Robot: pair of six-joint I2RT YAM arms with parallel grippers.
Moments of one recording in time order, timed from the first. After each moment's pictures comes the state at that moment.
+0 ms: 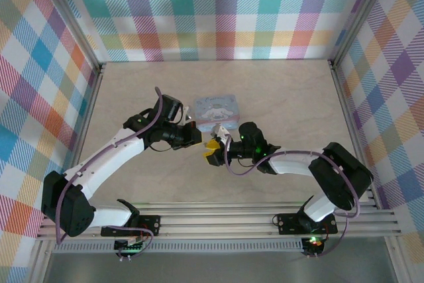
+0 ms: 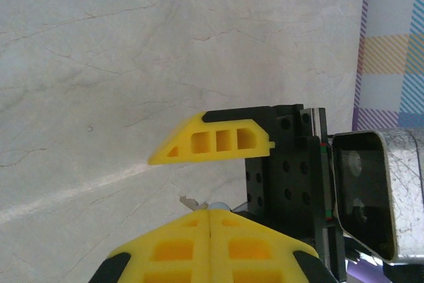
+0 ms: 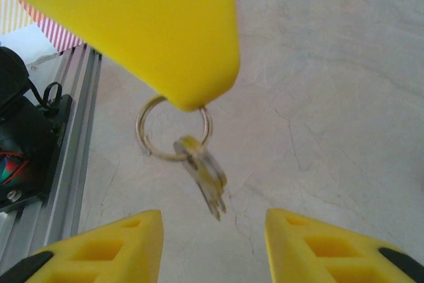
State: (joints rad) left arm -0.57 1.30 1.08 -0.70 0.47 -0.74; right arm 0.77 1.55 0.60 0.57 -0.61 0.01
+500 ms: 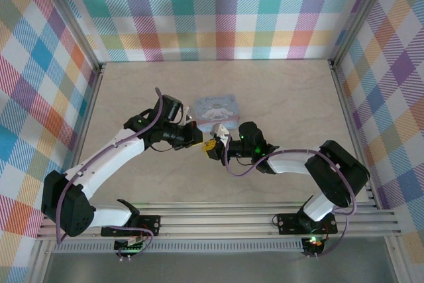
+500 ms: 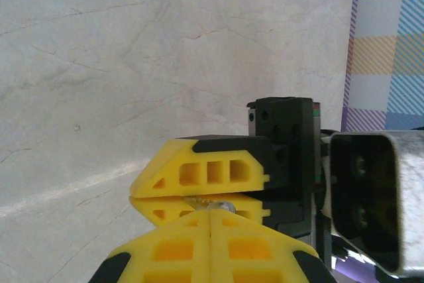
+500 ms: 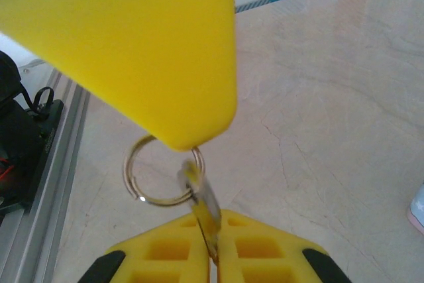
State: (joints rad) left arm -0.57 1.30 1.07 -0.68 0.49 -0.76; right arm 0.78 1.56 0.61 0.62 -0.61 -0.02
